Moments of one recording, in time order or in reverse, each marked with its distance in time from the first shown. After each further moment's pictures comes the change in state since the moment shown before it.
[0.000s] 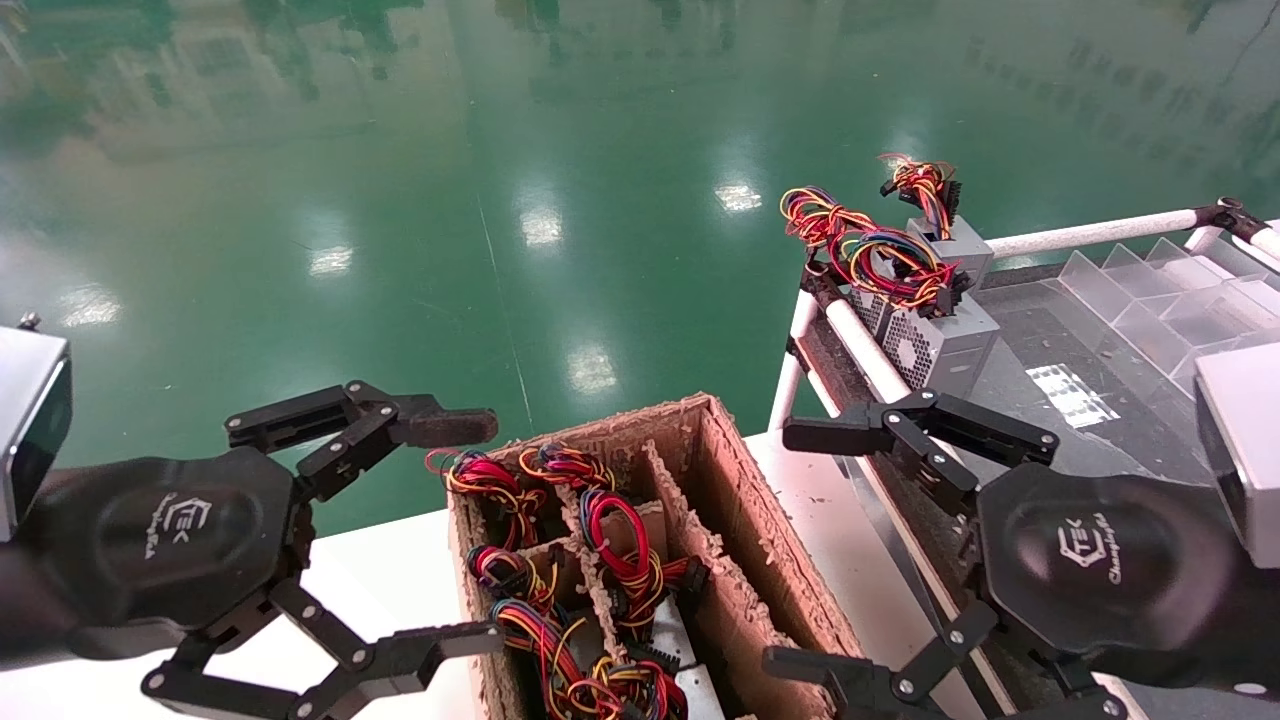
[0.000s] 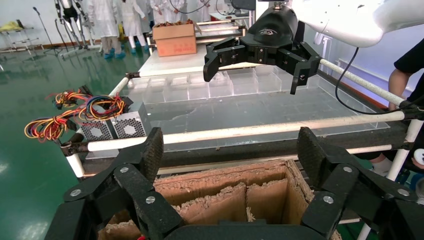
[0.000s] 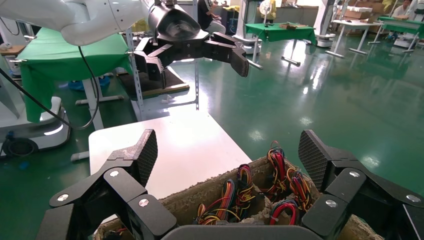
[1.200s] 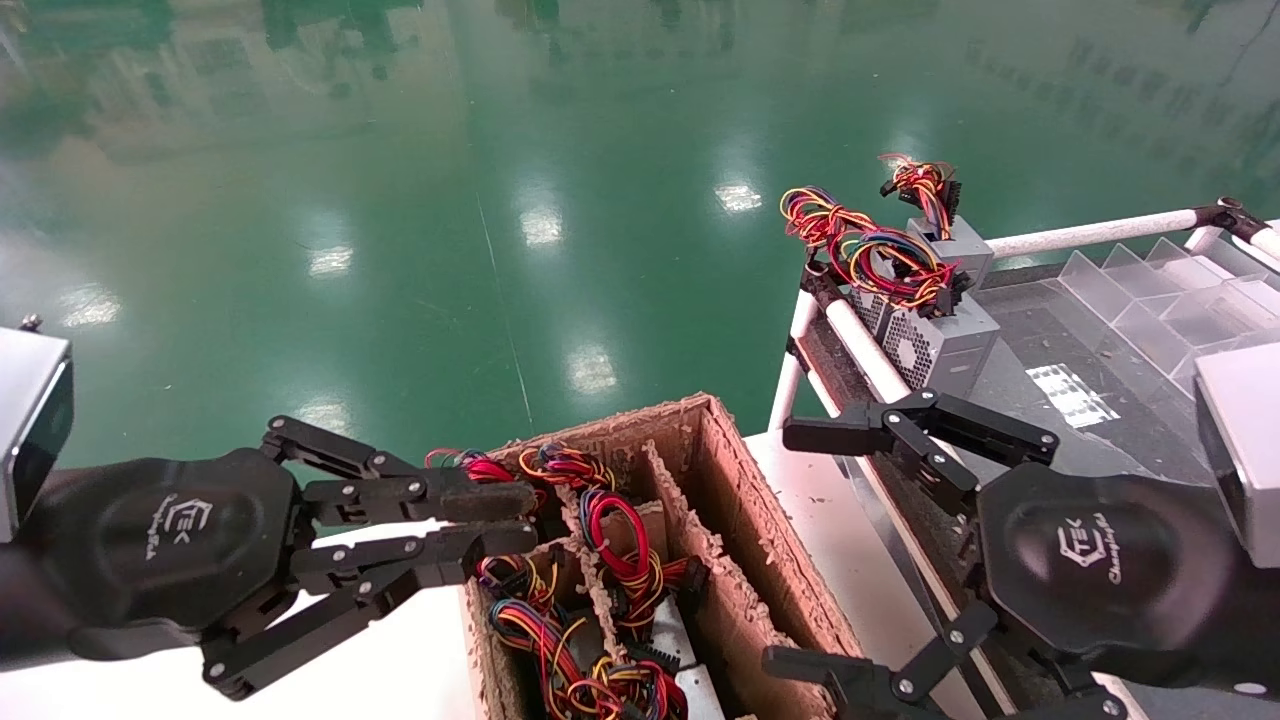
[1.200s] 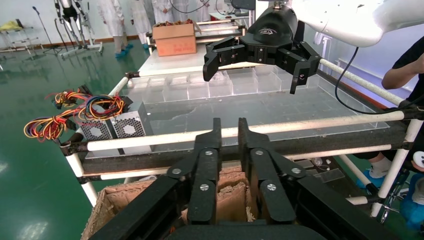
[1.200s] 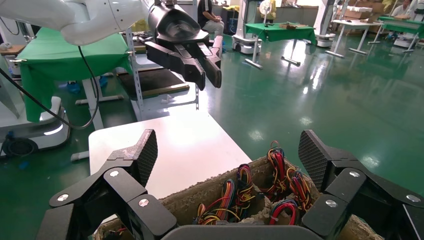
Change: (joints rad) left arm 0.000 0.000 0.000 0.000 0.000 0.000 0.000; right arm 0.000 0.000 0.000 0.000 0.000 0.000 0.000
